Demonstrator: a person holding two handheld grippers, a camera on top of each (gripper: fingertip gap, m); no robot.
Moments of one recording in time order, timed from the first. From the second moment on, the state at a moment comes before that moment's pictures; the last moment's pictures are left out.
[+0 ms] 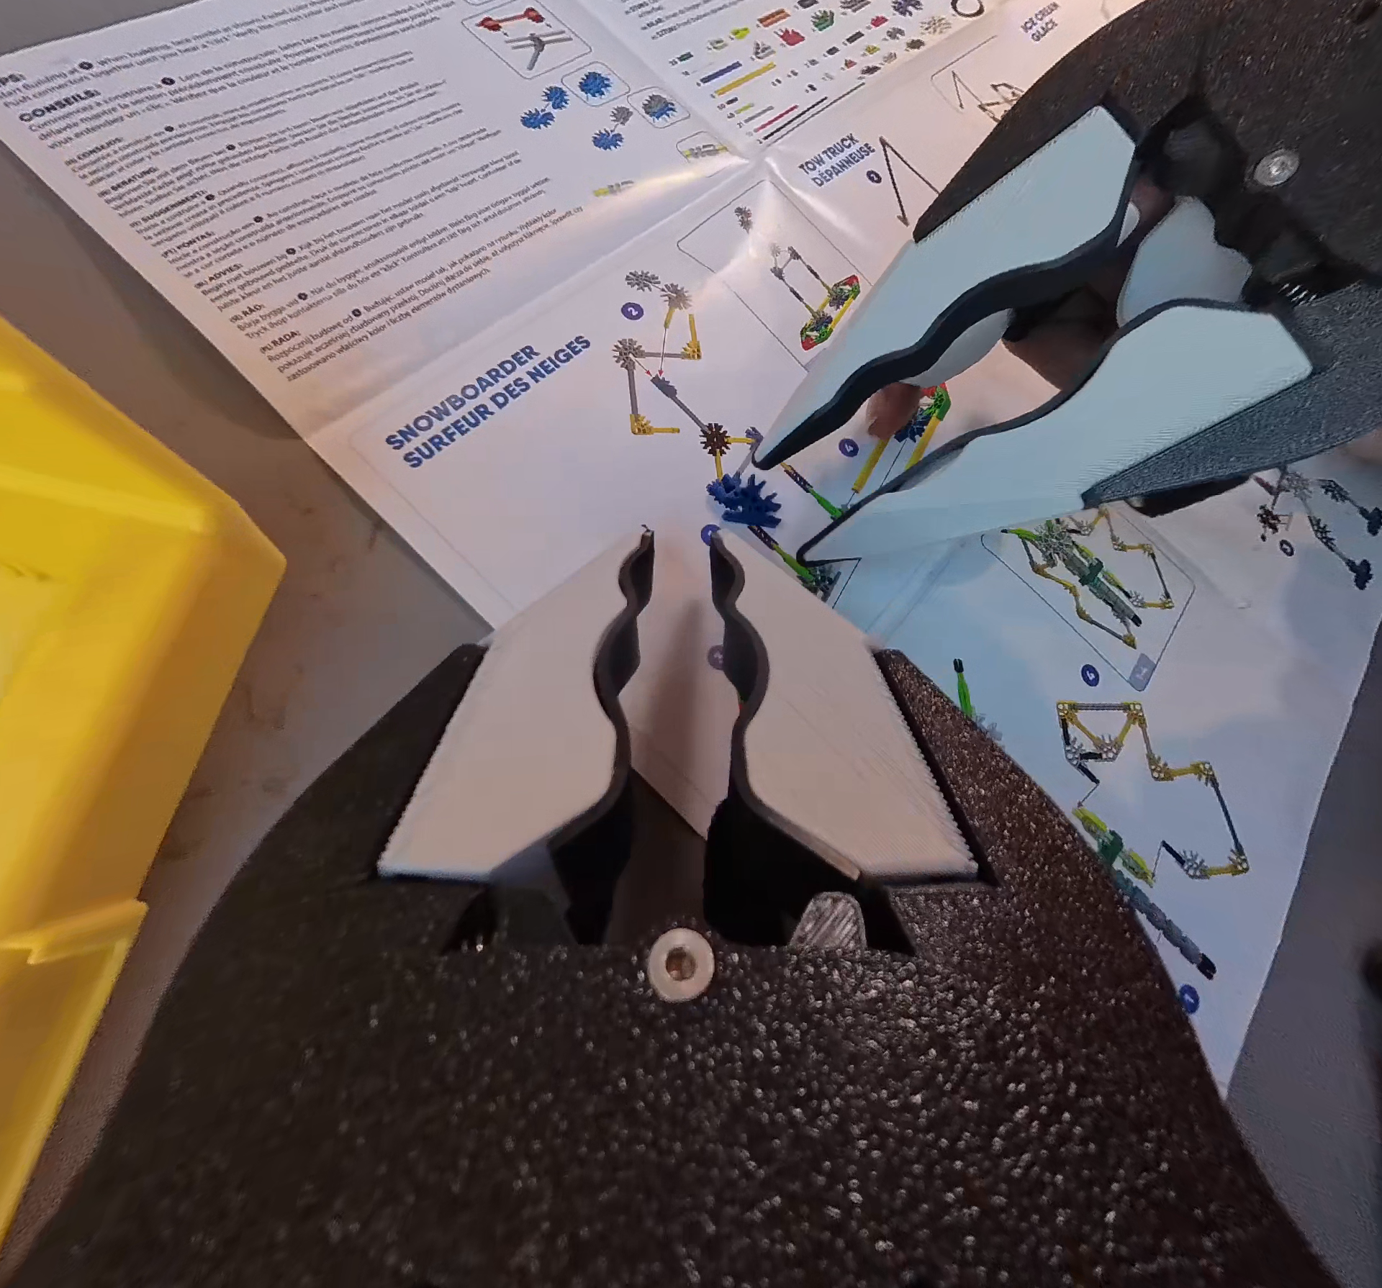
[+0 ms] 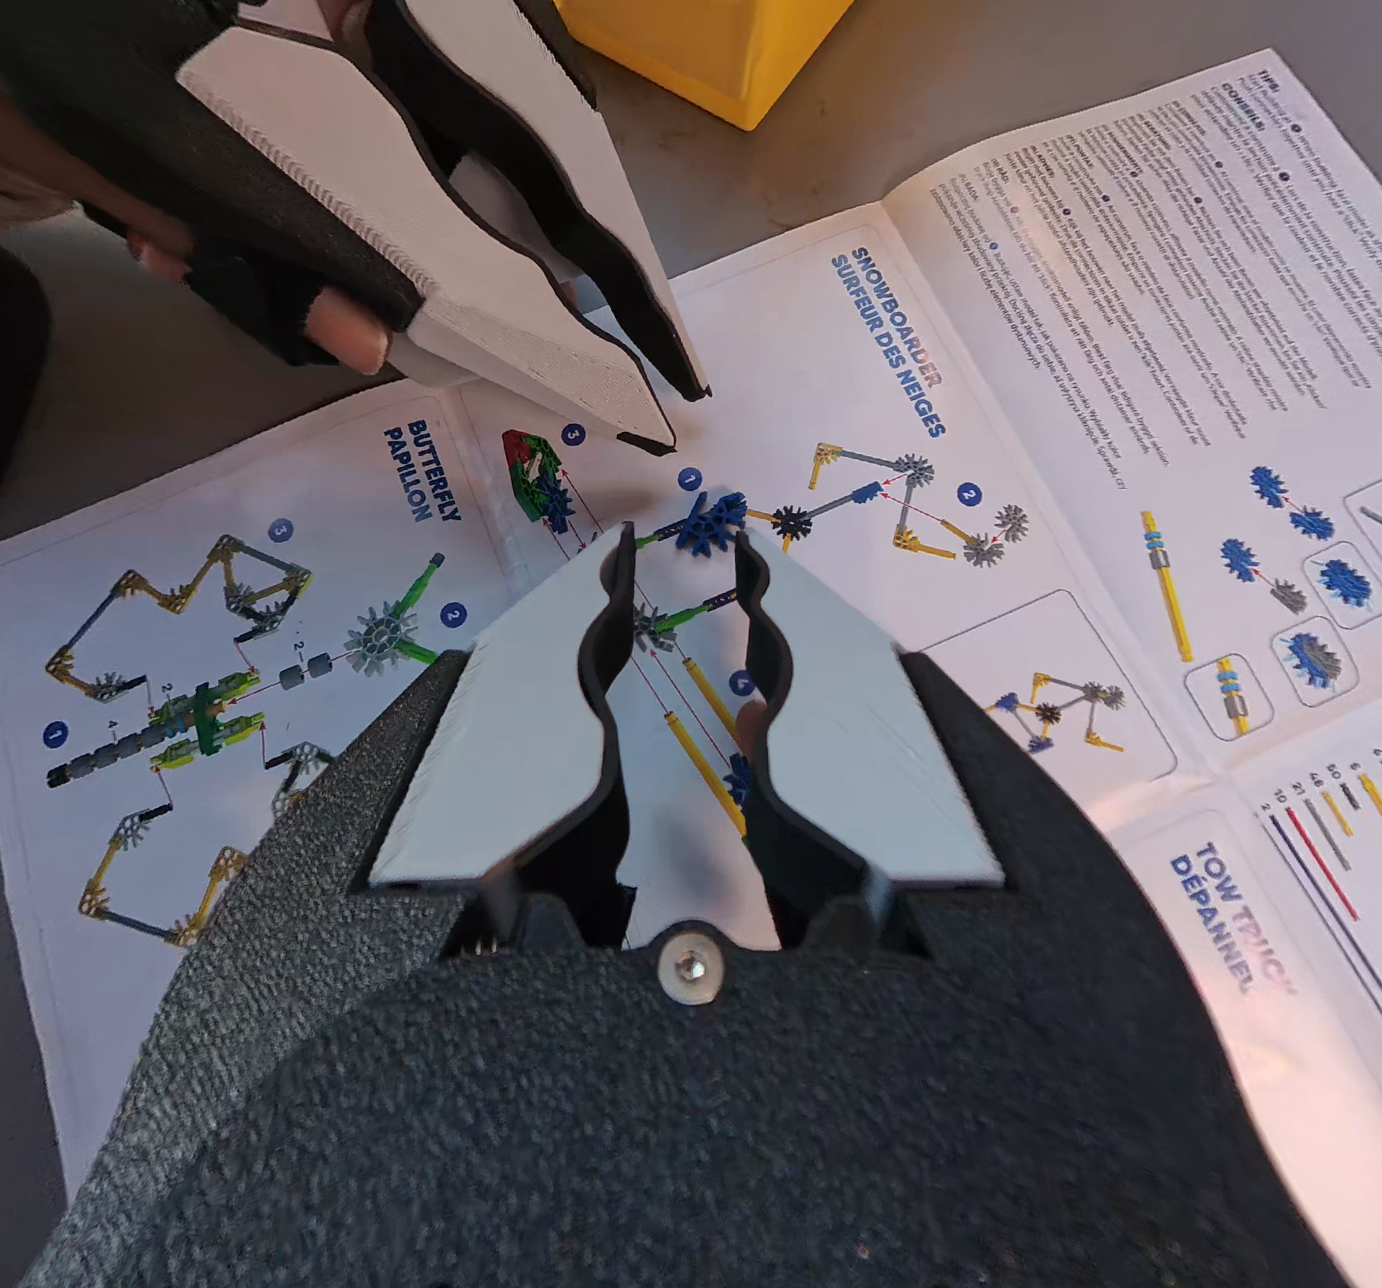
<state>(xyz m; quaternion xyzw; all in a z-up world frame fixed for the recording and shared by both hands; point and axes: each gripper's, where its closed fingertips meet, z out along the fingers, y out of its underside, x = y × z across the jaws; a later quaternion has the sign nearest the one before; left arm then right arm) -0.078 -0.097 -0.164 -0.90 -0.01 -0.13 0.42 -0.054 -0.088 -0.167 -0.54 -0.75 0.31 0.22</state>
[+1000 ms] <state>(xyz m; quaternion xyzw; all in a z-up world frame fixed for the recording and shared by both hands) -0.046 -0.073 -0.170 -0.90 0.14 -0.04 0.41 -0.003 -0.042 -0.153 -0.59 -0.70 0.36 0.20</state>
